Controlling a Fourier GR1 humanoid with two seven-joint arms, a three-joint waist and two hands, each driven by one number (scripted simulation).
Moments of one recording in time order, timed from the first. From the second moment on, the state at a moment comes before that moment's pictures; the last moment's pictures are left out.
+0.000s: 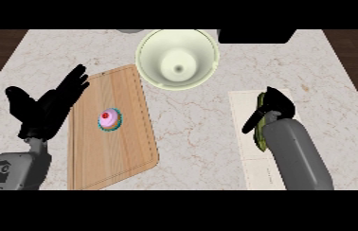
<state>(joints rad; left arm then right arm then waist) -0.20 0.34 0.02 -1.49 0.20 -0.10 0.25 -0.49 -0.11 -0.01 -1.07 0.87 0.20 0.96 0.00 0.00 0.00</state>
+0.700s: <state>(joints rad) -0.22 0.32 0.08 -1.49 0.18 -0.16 0.28 -0.52 -0.15 -0.03 -0.94 0.91 0.07 0.83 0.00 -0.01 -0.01</state>
